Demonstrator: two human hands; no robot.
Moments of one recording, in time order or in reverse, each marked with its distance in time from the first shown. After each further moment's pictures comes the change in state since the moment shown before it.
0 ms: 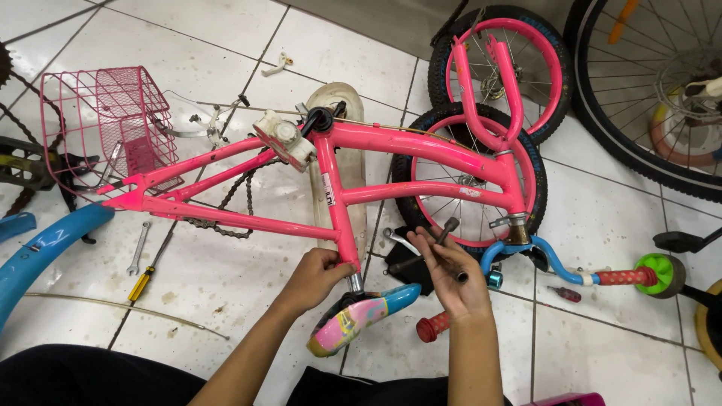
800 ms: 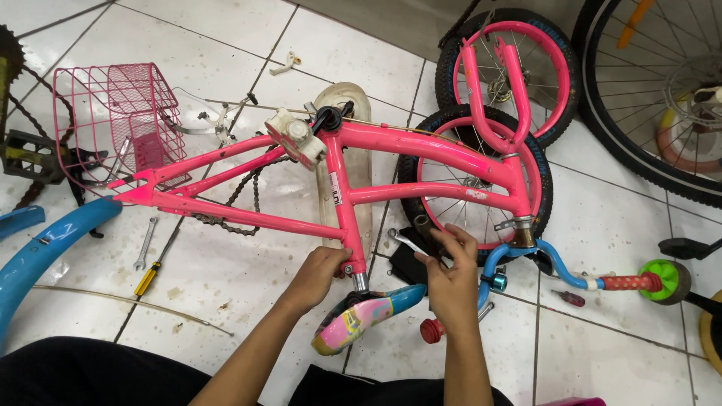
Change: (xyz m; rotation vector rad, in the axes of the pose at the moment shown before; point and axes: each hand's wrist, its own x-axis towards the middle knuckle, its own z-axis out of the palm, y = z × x) left_hand 0.015 -0.023 0.003 -0.112 0.004 0.018; right_hand -0.037 0.028 0.036 -1.141 -0.024 -0.607
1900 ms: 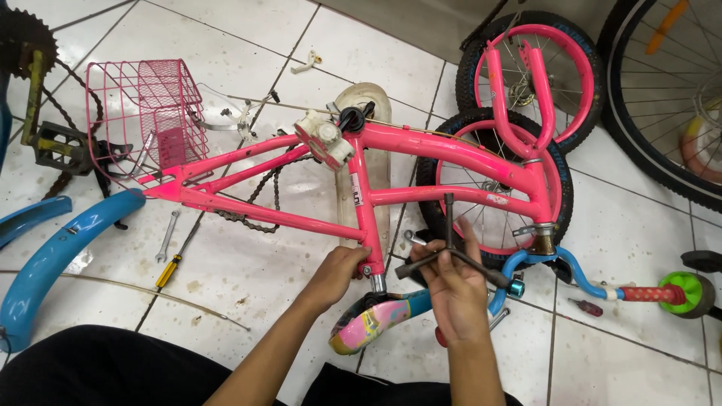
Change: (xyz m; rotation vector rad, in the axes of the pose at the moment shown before) left_hand -0.013 0.012 -0.002 -0.172 -0.017 -0.001; right_hand -0.008 0.034 0.010 0.909 -0.274 0.061
